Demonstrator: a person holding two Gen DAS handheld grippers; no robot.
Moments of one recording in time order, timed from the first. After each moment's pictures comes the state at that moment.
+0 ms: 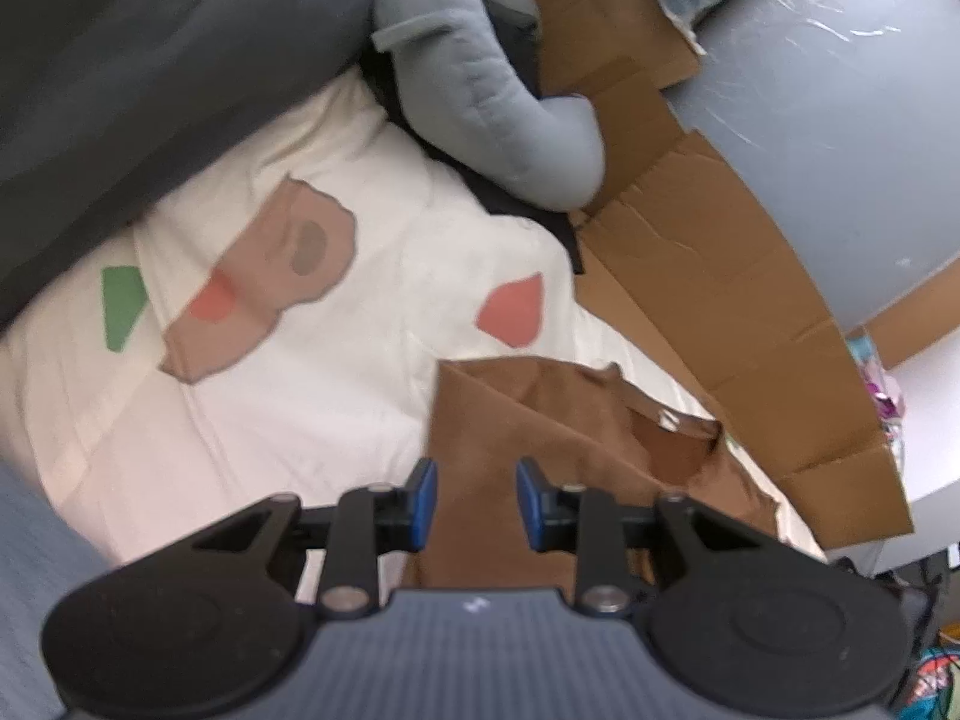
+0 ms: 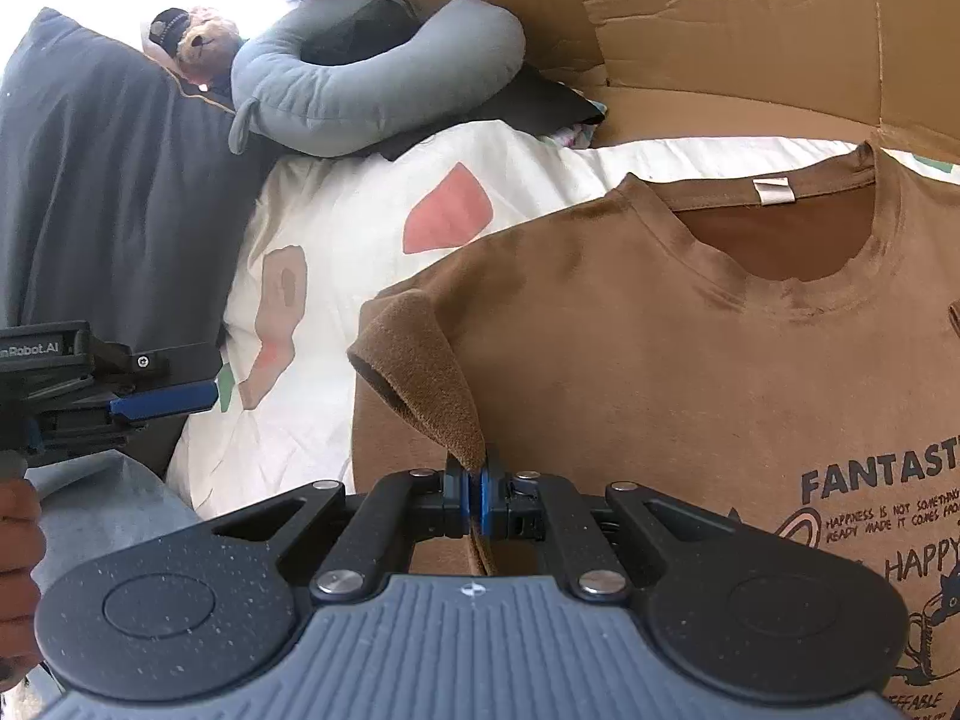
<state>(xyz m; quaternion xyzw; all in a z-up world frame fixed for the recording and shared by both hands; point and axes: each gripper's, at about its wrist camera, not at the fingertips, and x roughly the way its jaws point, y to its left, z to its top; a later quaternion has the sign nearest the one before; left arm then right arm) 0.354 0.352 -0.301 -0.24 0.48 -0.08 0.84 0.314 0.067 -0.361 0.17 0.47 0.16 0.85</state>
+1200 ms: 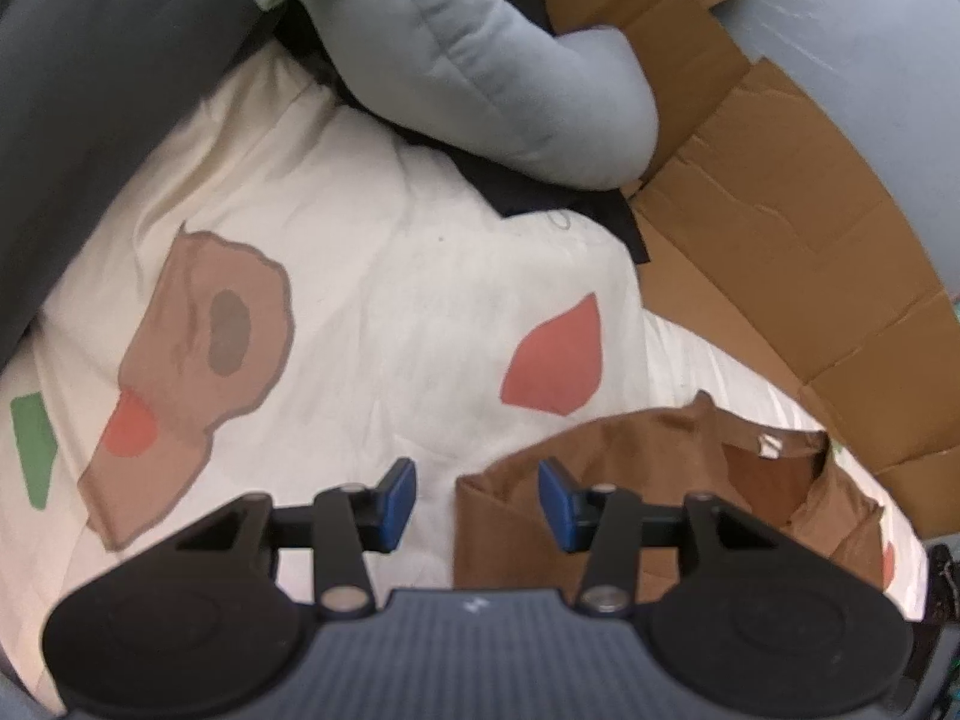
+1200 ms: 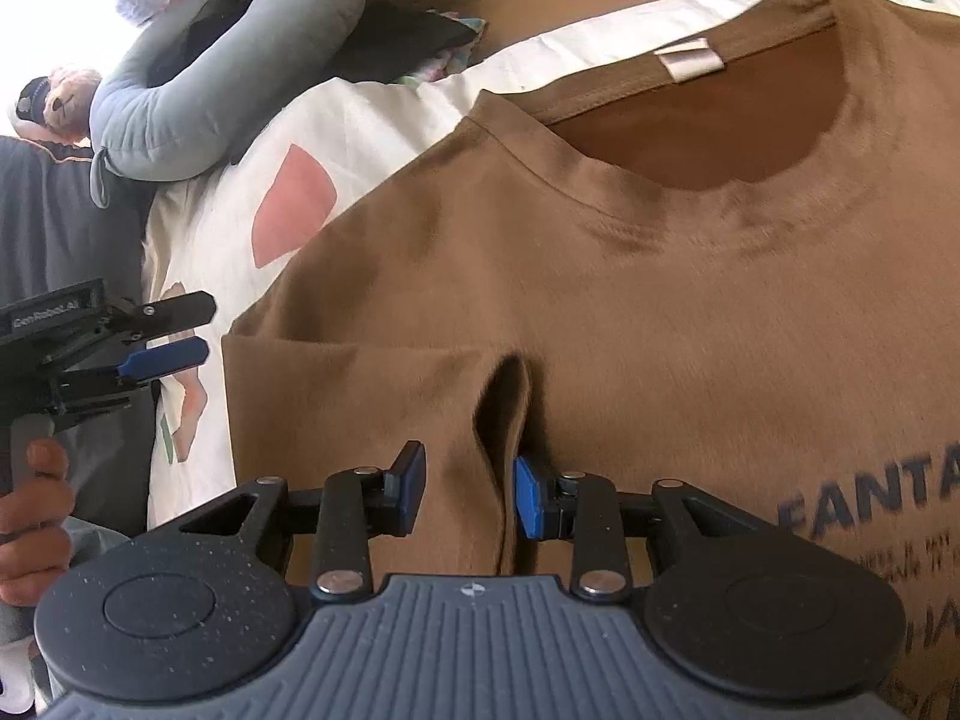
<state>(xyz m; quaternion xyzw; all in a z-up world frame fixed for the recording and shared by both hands) 0.463 0.310 -0.347 -0.15 0.52 -0.05 0.84 0.376 0.023 -0.435 0.26 0.54 0.14 0.79</state>
